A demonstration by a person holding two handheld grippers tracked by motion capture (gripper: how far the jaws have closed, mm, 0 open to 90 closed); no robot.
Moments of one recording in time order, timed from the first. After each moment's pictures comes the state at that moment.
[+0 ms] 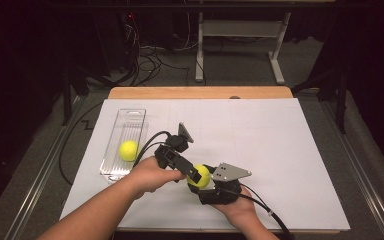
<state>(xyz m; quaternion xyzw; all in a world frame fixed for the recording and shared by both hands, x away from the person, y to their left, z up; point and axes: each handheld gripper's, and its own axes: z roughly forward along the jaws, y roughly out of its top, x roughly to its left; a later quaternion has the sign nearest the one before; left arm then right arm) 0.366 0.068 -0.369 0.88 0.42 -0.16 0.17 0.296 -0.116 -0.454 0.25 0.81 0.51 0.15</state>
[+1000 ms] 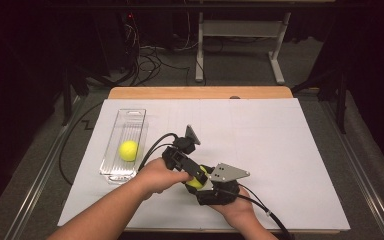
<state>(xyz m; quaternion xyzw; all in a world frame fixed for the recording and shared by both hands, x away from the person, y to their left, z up) 0.367 0.051 -0.378 0.88 0.42 -0.16 0.16 0.295 -0.110 -0.451 0.24 0.81 0.52 0.15</state>
